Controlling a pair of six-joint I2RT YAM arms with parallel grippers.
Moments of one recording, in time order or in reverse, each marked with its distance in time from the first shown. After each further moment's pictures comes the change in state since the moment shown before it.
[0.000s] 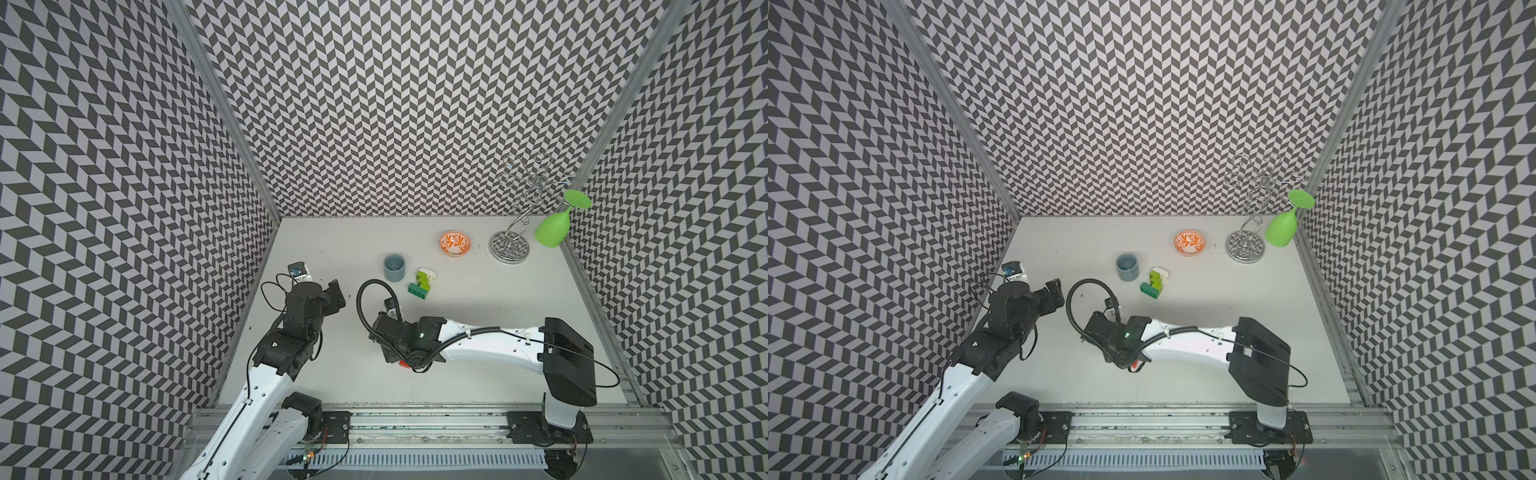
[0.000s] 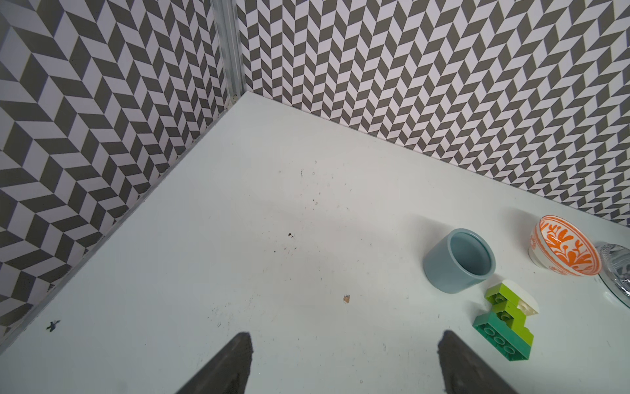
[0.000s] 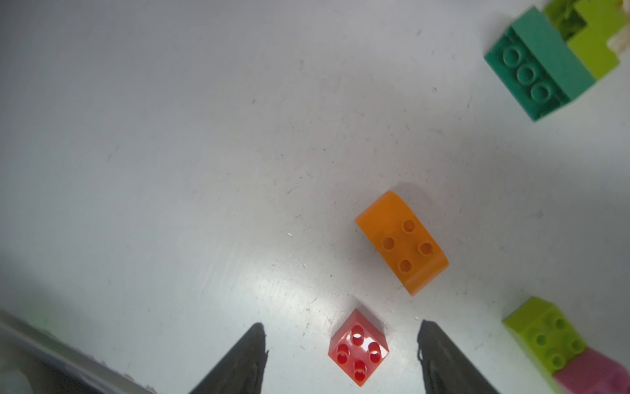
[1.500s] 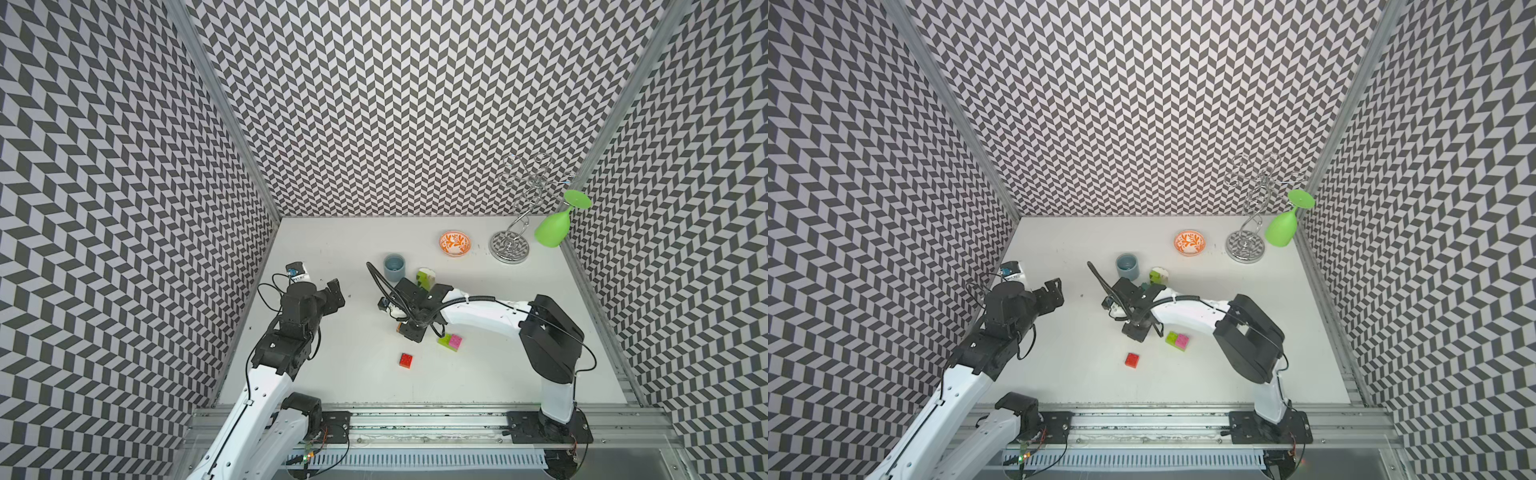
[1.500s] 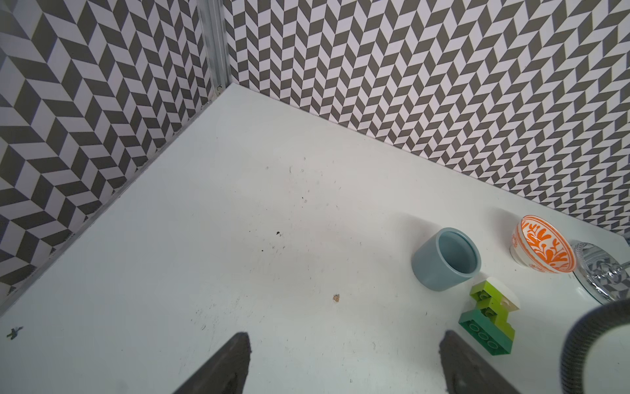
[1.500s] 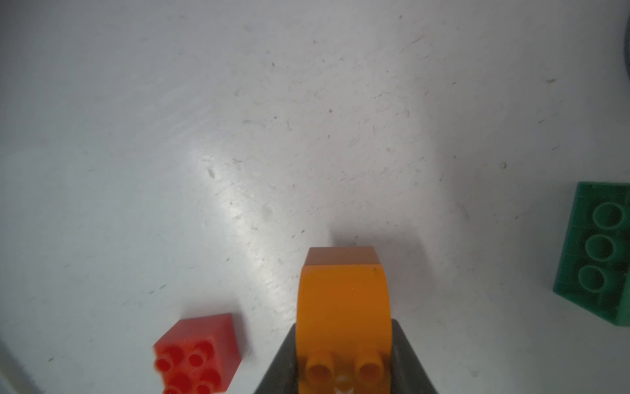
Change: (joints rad) left arm 0.057 -0.007 -0.016 0.029 0.100 0.001; right arm -0.273 0.059 0.006 -0.012 -0.391 -0.872
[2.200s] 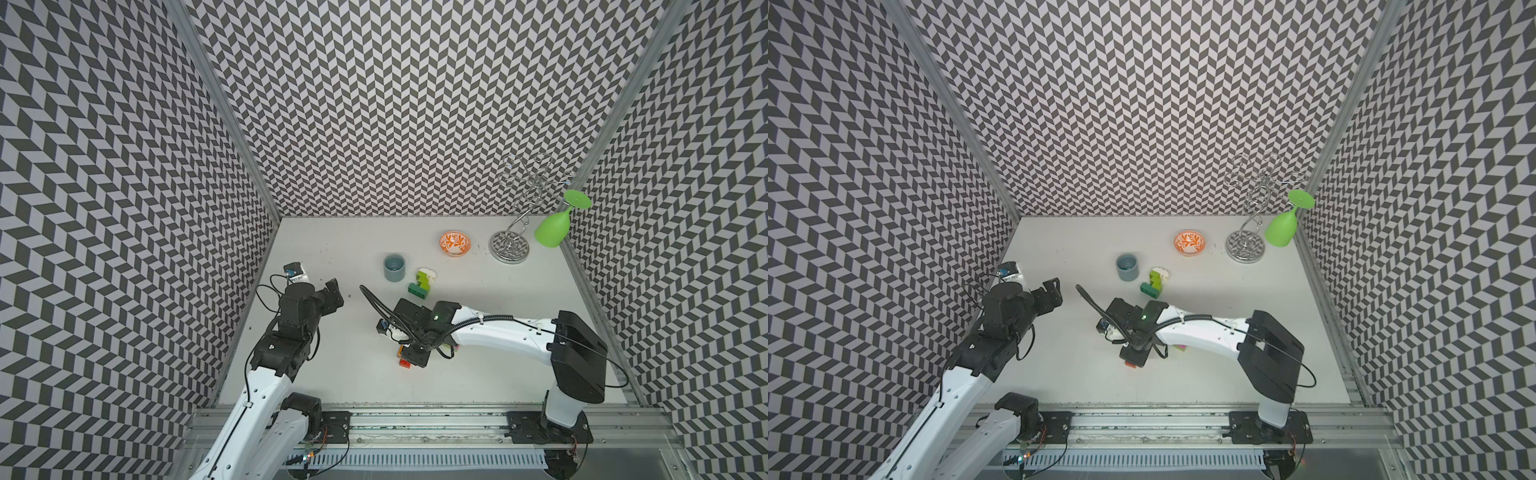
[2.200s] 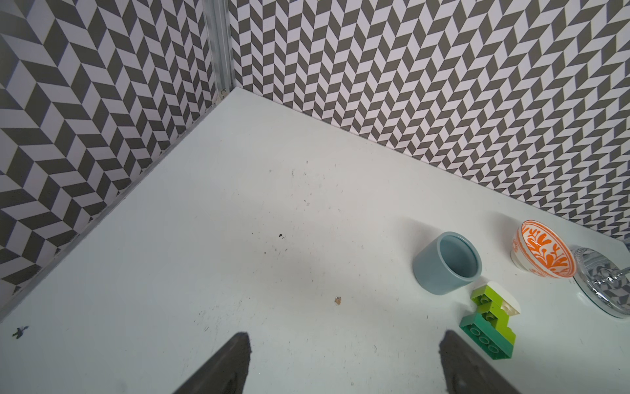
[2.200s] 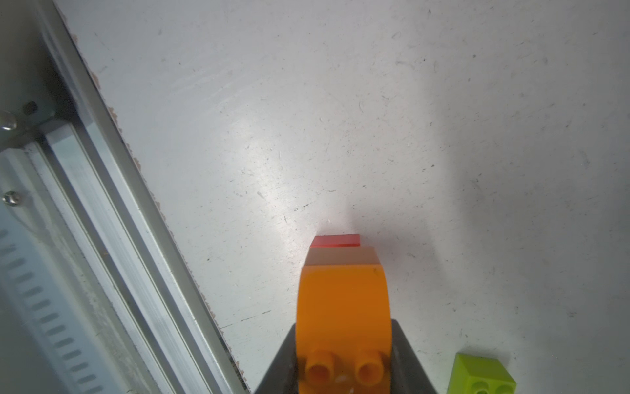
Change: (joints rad) left arm 0.013 -0.012 -0.005 0.003 0.001 0.000; right arm 0.142 -0.105 -0.091 -0.072 -0.032 0.110
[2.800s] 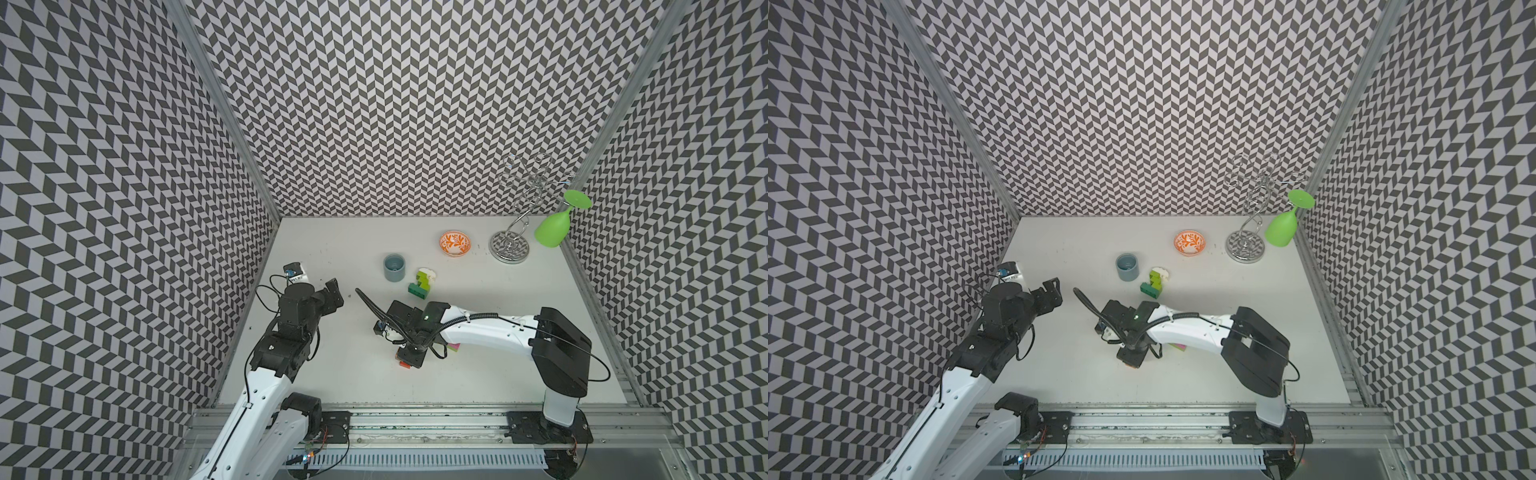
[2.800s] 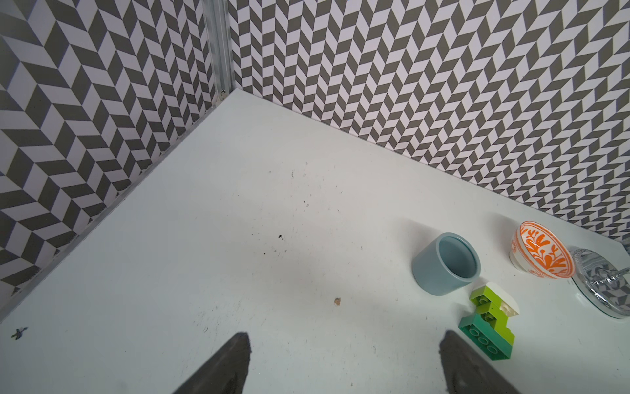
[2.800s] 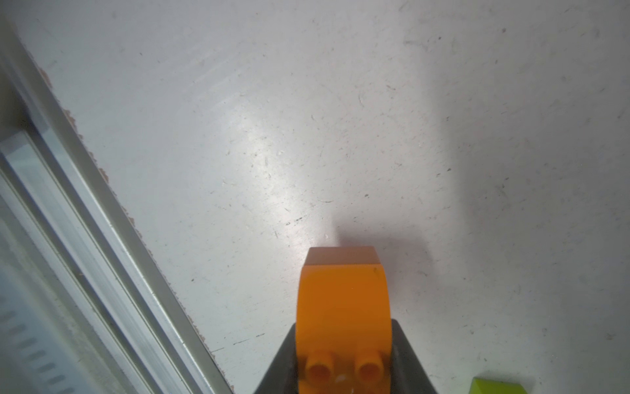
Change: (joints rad) left arm 0.000 -0.005 -0.001 0.003 0.000 0.000; right arm 0.000 0.085 0.043 -0.011 -0.007 0.023
